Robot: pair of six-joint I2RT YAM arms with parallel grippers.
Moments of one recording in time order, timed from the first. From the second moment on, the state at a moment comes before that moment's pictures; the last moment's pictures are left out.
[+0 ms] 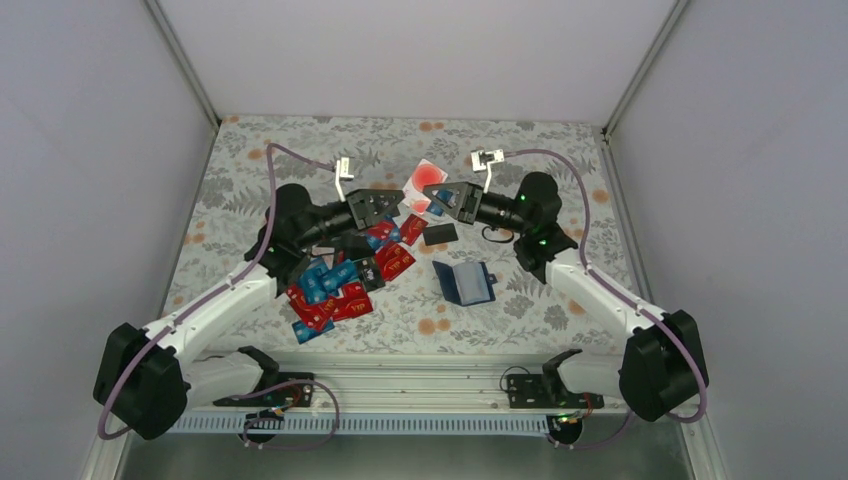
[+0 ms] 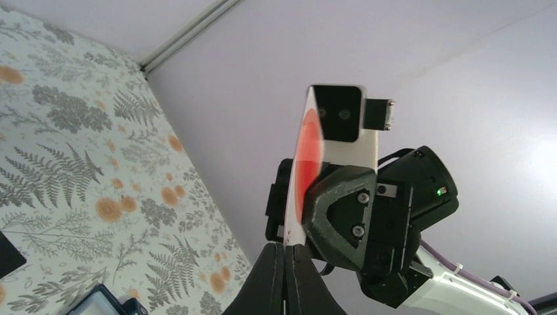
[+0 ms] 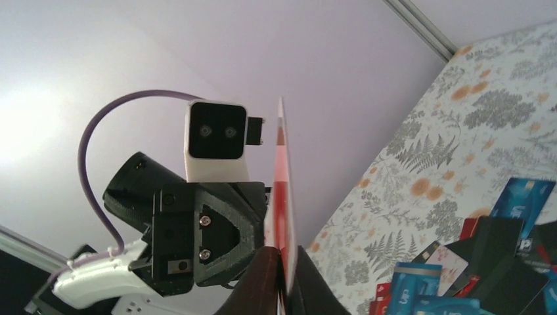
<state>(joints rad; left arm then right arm) -0.54 1.14 0.75 0.43 0.60 -1.01 0.47 1.25 0.82 0.50 -0.81 0.94</state>
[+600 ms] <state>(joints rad) -0.55 1.10 0.89 0.01 0.65 -0.56 0.42 1.31 1.06 -0.05 -1.08 0.50</state>
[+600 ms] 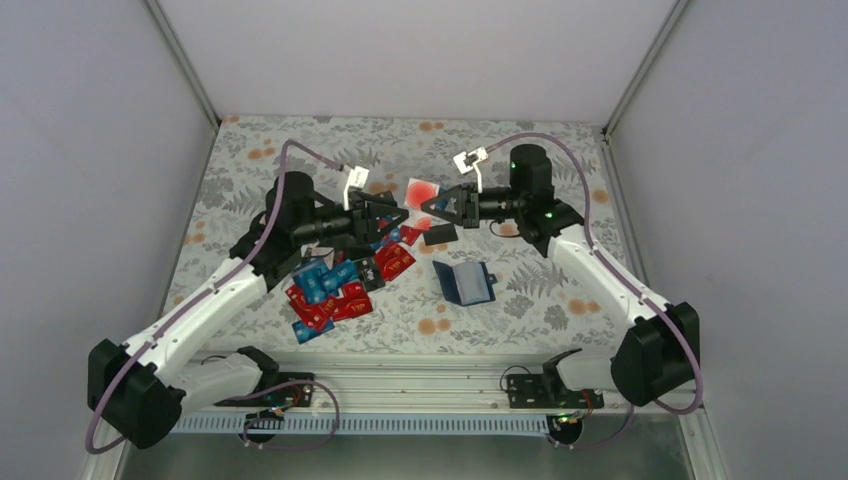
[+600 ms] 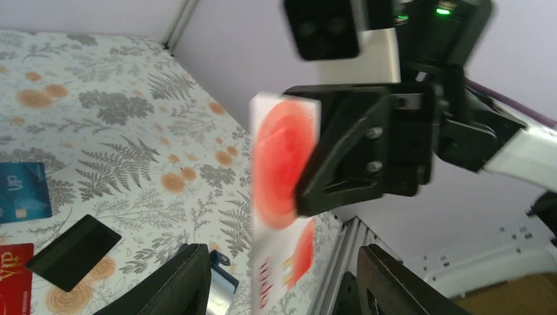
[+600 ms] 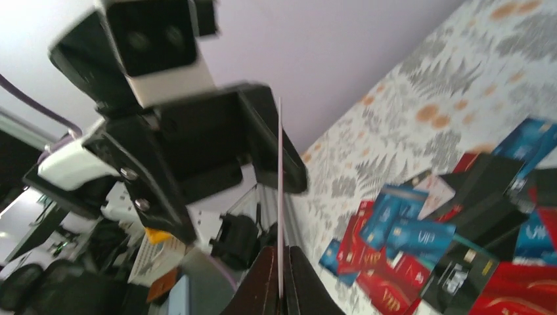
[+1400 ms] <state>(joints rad) -0.55 1.12 0.91 -0.04 0.82 -0.41 0.43 1.33 1.07 -0.25 -1.27 0.27</state>
